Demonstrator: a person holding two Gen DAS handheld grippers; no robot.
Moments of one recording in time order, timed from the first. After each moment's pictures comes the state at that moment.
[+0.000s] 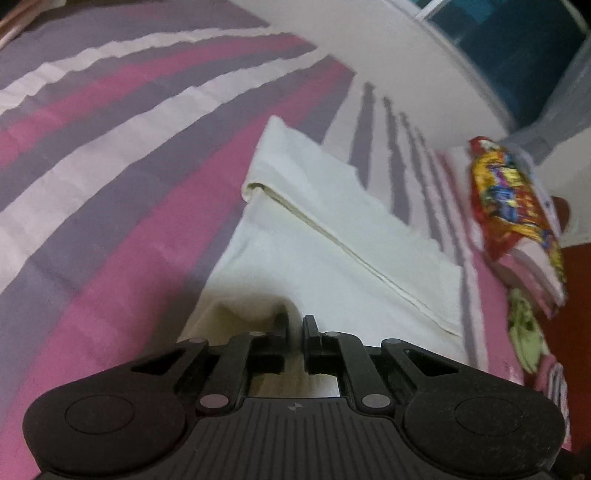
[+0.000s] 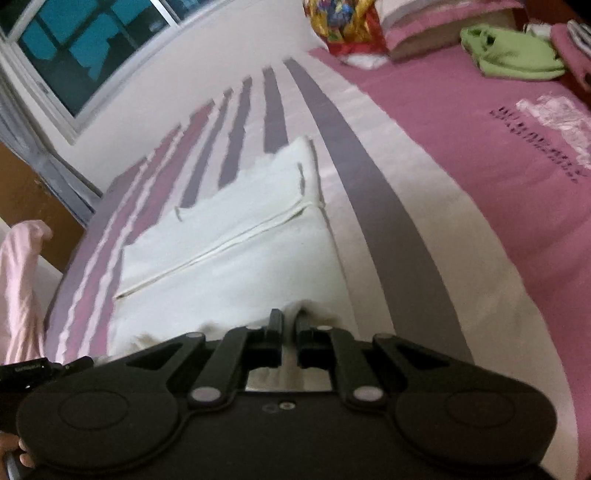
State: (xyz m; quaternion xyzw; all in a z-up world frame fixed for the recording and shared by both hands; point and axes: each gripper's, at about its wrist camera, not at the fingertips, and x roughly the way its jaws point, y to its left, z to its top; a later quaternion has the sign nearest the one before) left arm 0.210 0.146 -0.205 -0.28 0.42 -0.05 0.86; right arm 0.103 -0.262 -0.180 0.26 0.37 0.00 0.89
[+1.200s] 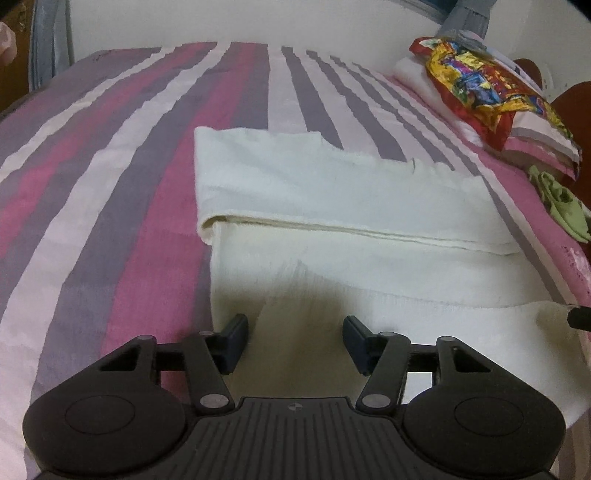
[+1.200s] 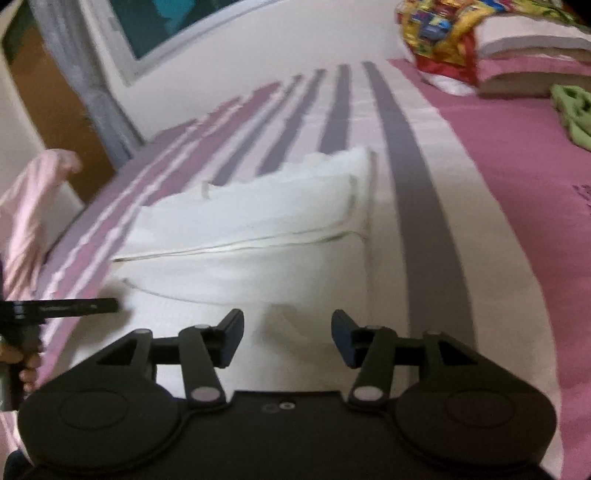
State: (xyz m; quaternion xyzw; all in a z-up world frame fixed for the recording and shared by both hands) left arm 0.263 0.116 -0.221 -0.04 0.42 -0.14 0.90; right arm 0.146 -0.254 -0.187 0.14 0.35 0.10 0.92
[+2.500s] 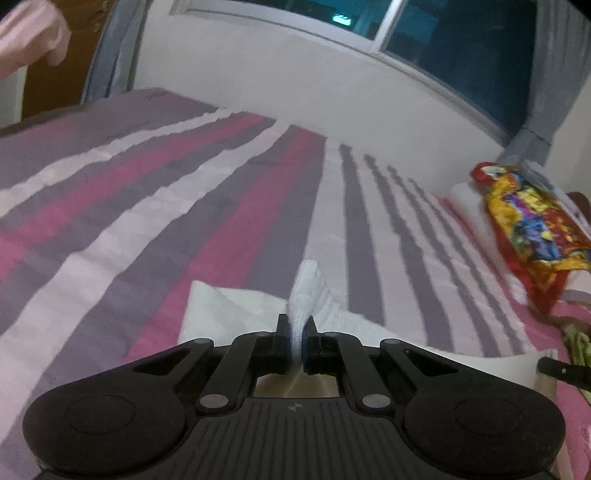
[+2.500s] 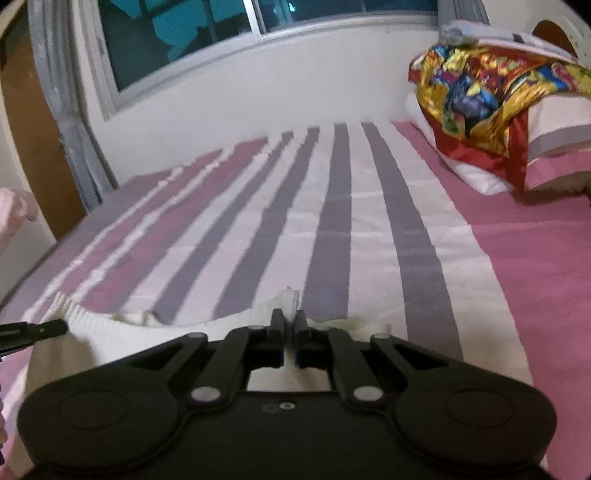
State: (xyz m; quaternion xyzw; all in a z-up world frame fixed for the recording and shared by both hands) left arm 0.411 0.103 -0.210 -0.17 0.30 -0.04 0.94; right arm 0.346 -0.263 -0.158 0.09 0.28 0.05 0.95
